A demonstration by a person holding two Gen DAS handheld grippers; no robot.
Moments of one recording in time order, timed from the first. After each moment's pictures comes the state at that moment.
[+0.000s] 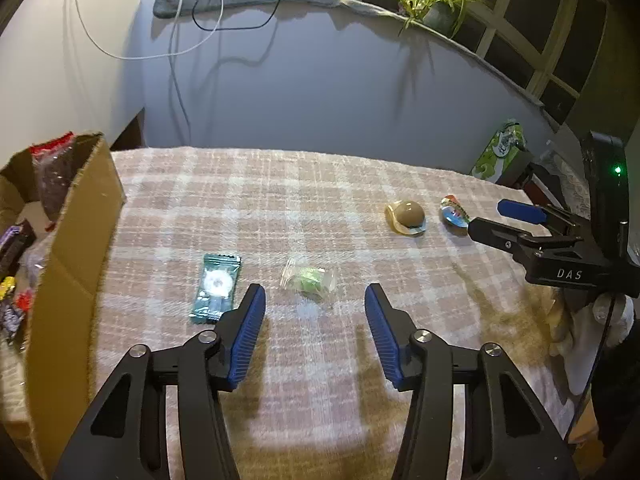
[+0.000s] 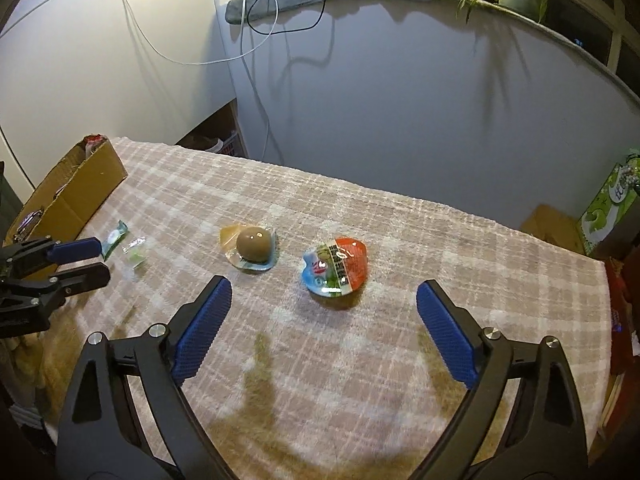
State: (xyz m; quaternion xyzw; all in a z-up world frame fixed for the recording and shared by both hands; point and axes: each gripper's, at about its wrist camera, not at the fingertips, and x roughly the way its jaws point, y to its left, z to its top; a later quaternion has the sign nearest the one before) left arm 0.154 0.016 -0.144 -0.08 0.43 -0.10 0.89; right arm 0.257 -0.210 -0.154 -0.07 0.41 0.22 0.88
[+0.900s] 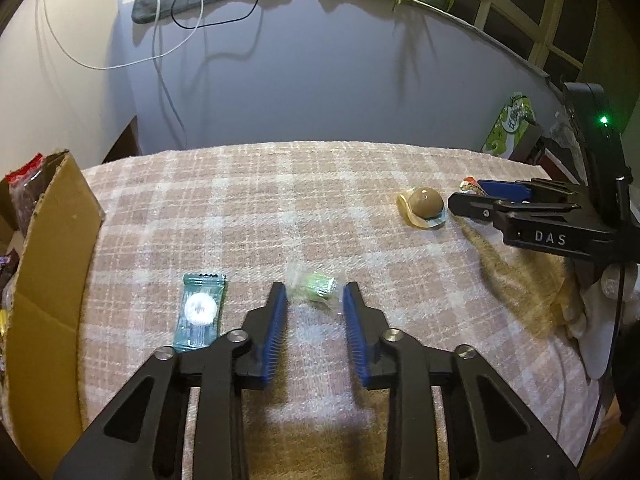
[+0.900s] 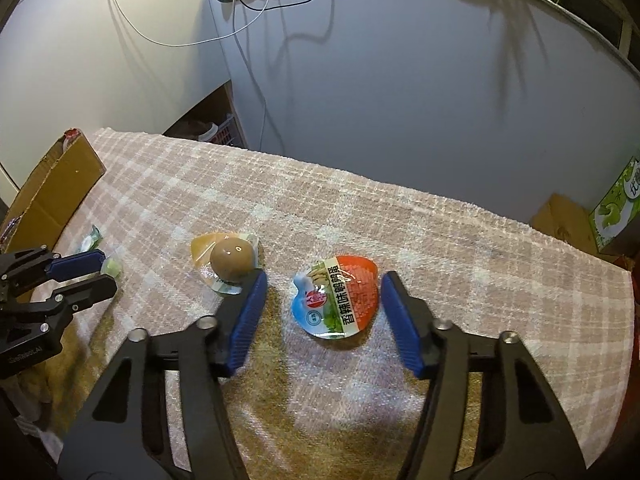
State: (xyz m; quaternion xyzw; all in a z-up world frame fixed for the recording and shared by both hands) left arm 0.177 -0.004 -0.161 -0.02 0.44 -0.09 0.89; right arm 0.294 -0.190 -0.182 -0.07 0.44 0.22 0.87
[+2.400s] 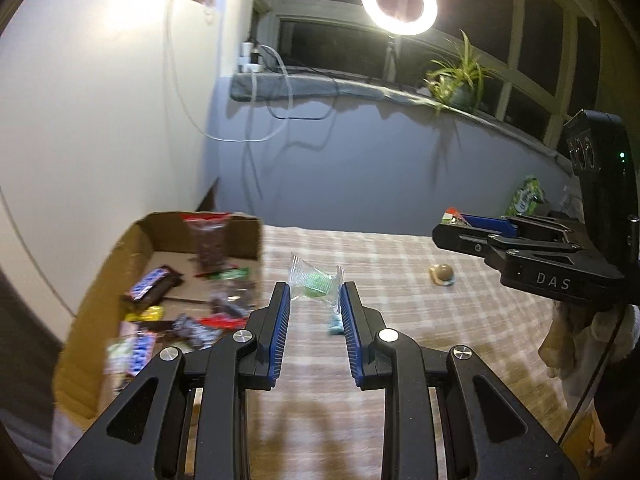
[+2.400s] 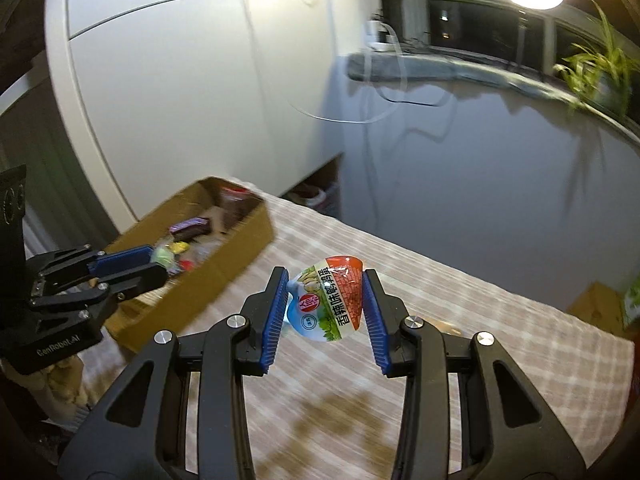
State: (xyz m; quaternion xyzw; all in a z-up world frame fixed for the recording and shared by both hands) left arm 0.074 0.100 -0.063 -0.06 0.32 -0.02 0.95; right arm 0.189 -0.070 -0.068 -0.08 0.33 0.35 0.87
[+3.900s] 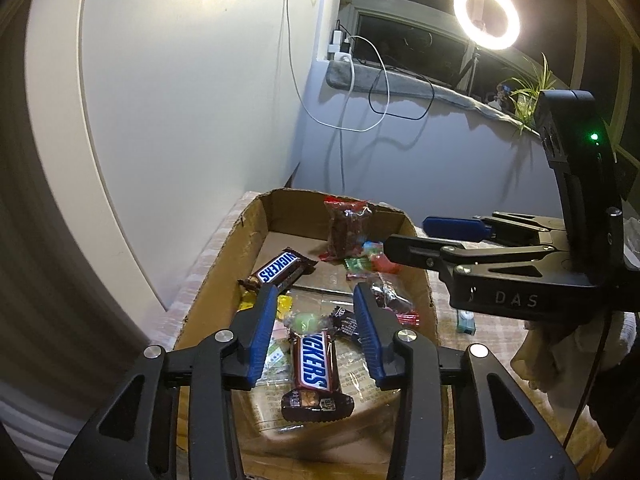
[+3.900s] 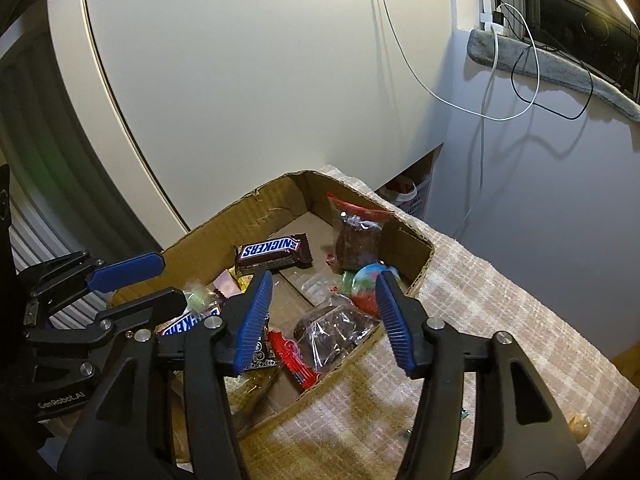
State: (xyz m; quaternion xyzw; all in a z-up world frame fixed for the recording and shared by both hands) left arm 0.070 0.204 -0.086 -0.10 0.33 0.08 0.93; right arm 0.209 0.110 -0.104 -0.12 0.36 0.44 0.81
